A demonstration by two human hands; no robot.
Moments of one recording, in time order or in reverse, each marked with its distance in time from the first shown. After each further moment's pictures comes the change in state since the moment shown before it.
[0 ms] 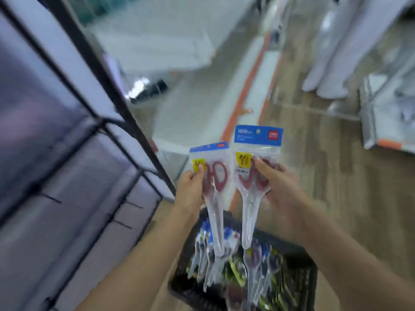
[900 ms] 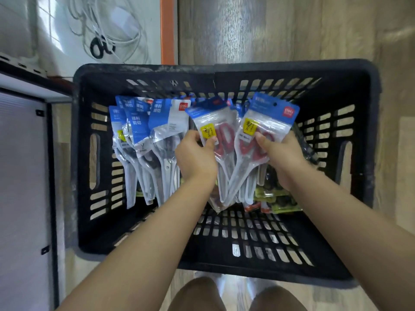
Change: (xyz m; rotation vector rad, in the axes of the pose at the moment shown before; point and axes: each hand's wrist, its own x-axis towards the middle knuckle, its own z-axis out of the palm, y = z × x) left_hand 0.089 -0.471 0.028 0.910 -0.066 -0.030; right_hand 0.107 0.469 -0.219 -0.068 0.513 0.418
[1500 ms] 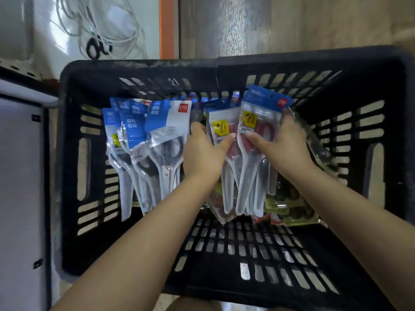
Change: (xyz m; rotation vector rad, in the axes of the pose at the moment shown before) left_hand 0.024 -0.009 0.015 0.148 -0.142 0.100; right_hand 0.041 0.015 0.006 -0.712 0.077 -0.404
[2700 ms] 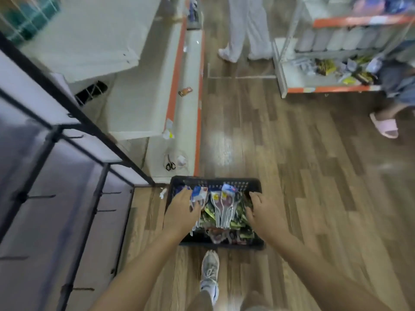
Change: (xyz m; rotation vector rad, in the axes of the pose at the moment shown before) left_hand -0.343 0.190 -0.367 0.301 -0.059 0.344; right_hand -0.379 -0.238 -0.319 -0.505 0.053 -0.390
